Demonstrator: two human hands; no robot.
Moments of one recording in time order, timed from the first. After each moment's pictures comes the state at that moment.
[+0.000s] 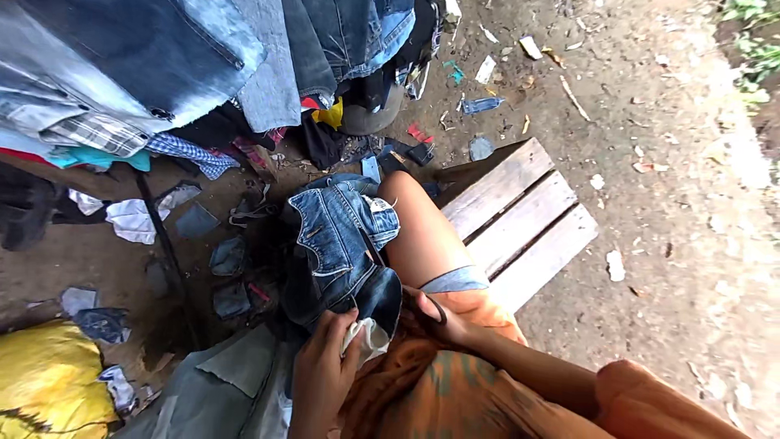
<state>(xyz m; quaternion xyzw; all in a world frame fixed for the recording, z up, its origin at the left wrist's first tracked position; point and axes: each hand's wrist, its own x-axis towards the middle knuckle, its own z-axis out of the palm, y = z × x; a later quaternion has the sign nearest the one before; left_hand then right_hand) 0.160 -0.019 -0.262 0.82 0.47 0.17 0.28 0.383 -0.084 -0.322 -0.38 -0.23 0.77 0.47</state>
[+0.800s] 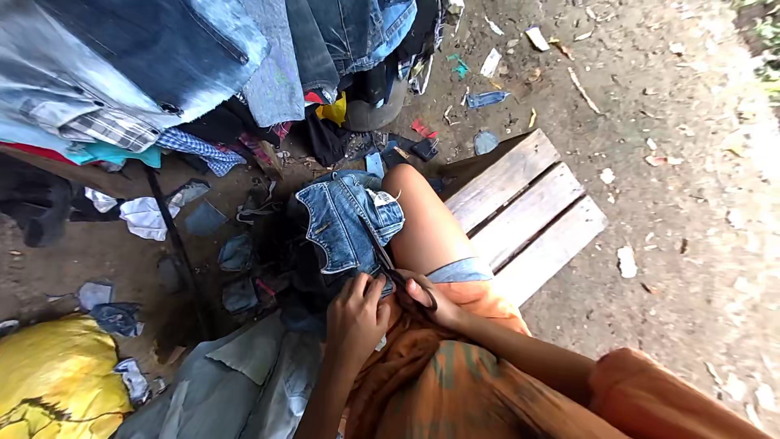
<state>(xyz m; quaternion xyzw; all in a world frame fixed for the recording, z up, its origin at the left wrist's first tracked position) 0.206 0.001 -0.281 0.89 0.39 0.13 0.20 0.374 -0.066 -0.327 -0.46 -0.24 0.72 0.46</state>
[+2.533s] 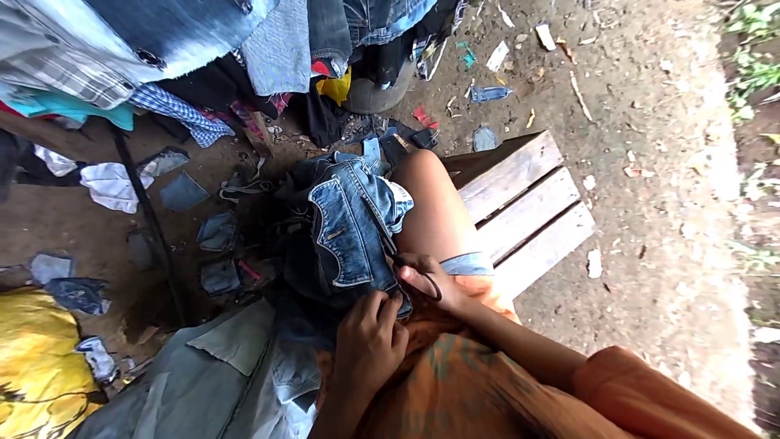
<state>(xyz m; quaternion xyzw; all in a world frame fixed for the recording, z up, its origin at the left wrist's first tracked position) 0.203 -0.034 -0.275 0.87 0.40 0.18 0.24 0.388 -0.046 -0.316 -0.55 -0.30 0.67 0.41</state>
